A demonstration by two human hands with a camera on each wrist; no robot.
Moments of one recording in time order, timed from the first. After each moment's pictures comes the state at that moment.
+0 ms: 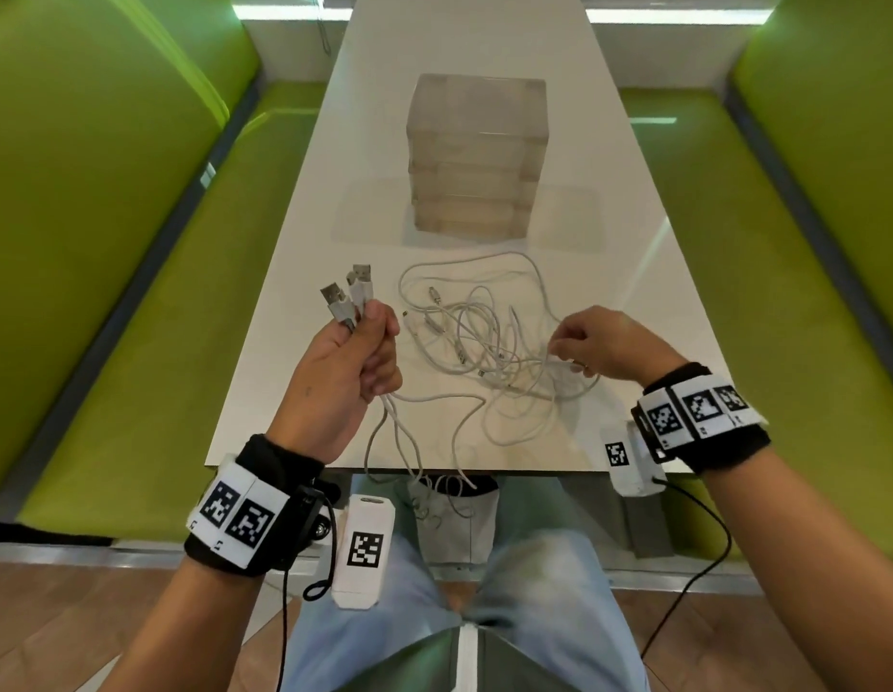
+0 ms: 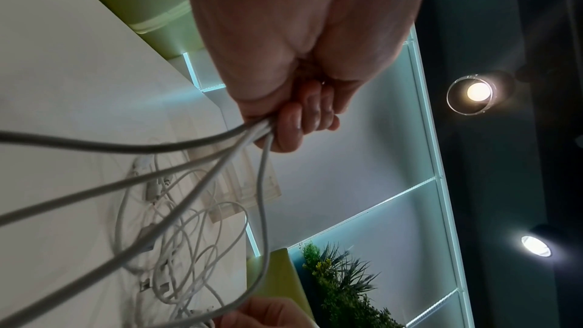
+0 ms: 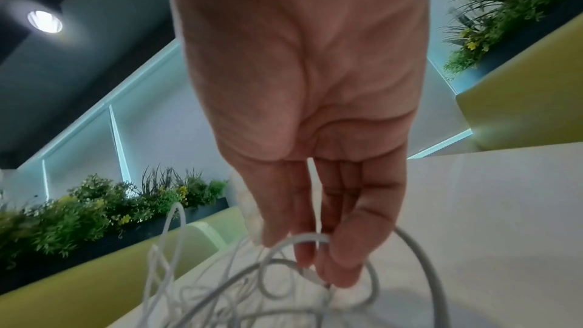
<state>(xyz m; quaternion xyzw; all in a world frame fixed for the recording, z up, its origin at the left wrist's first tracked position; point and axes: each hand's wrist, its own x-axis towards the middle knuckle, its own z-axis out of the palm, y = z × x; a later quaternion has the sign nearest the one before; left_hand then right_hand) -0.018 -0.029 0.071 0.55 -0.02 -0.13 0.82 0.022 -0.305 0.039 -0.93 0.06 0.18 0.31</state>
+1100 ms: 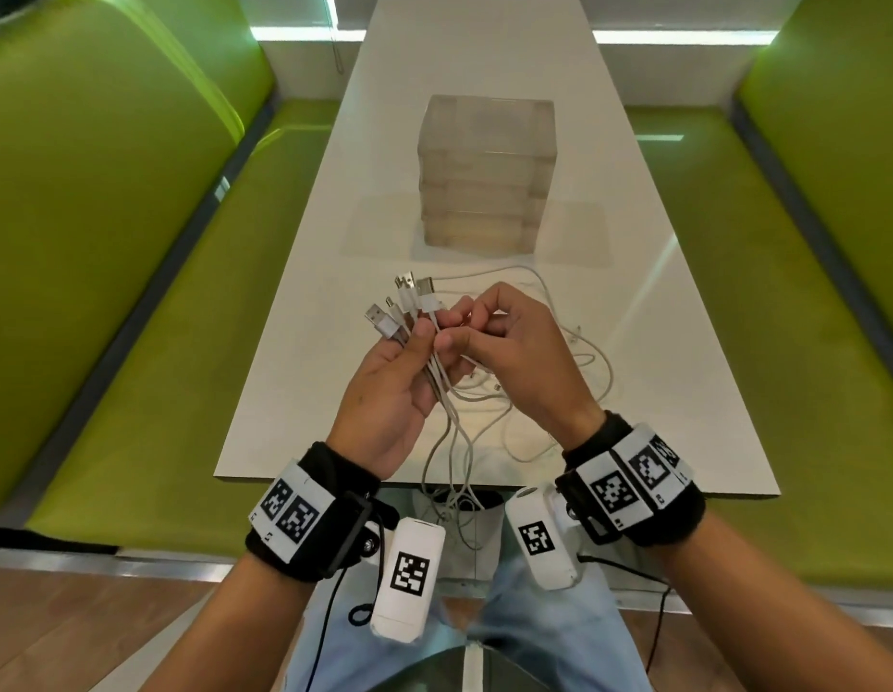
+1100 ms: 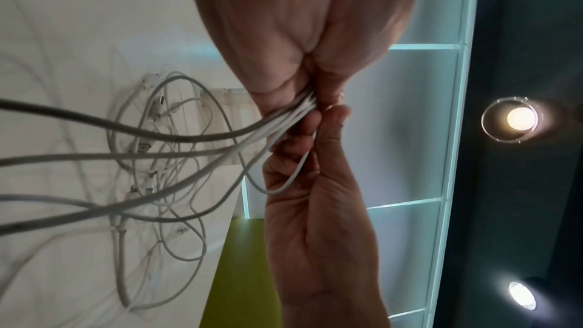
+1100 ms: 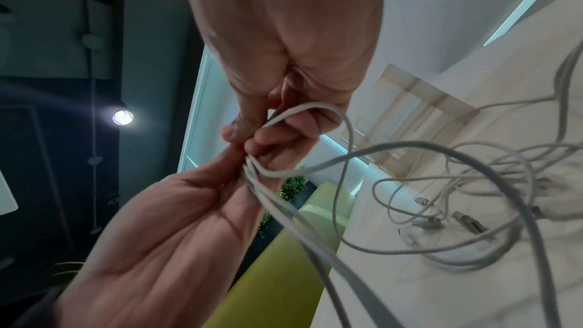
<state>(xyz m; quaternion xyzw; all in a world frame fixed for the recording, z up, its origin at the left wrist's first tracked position) -0.021 -0.063 0.068 0.46 0.00 -0.14 0.88 -0.009 -0.197 0.082 -0.67 -0.05 0.02 0.74</state>
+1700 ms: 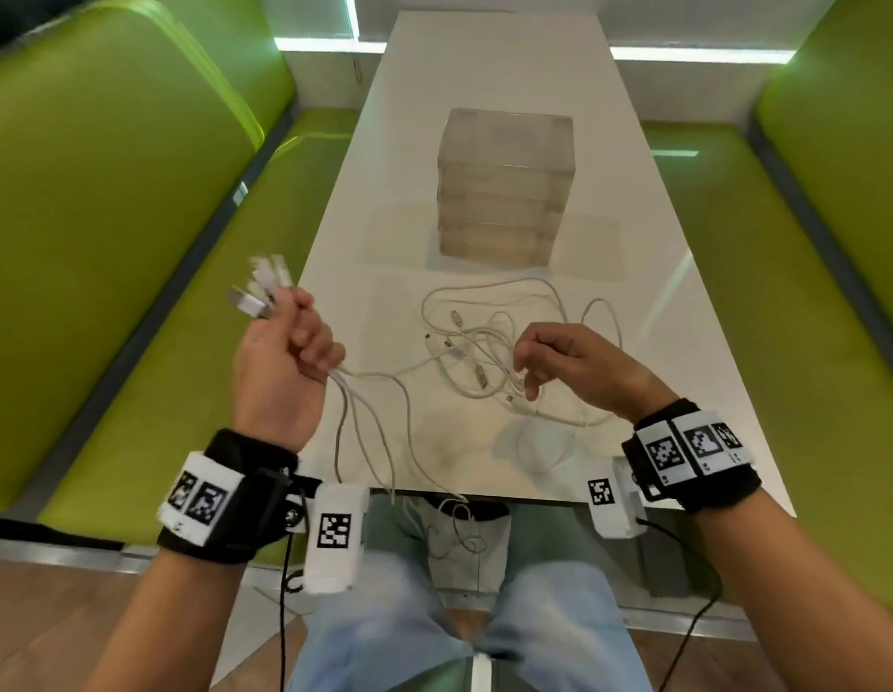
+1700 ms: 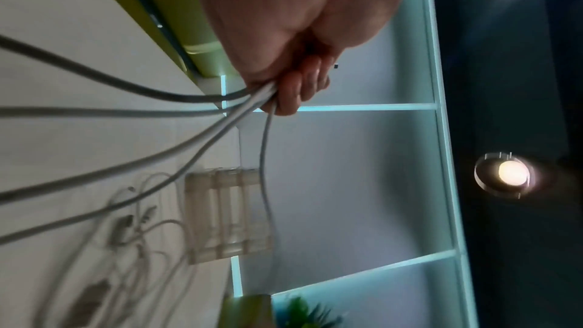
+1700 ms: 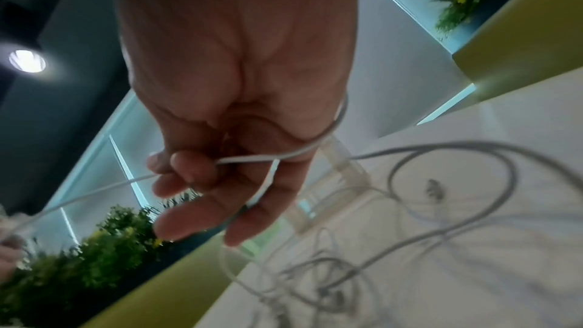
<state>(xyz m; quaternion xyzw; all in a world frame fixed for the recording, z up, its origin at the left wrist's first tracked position) 0.007 0.016 0.080 0.47 0.08 0.04 0.88 0.019 -0.262 0.058 -0.82 -0.14 0.15 0.53</state>
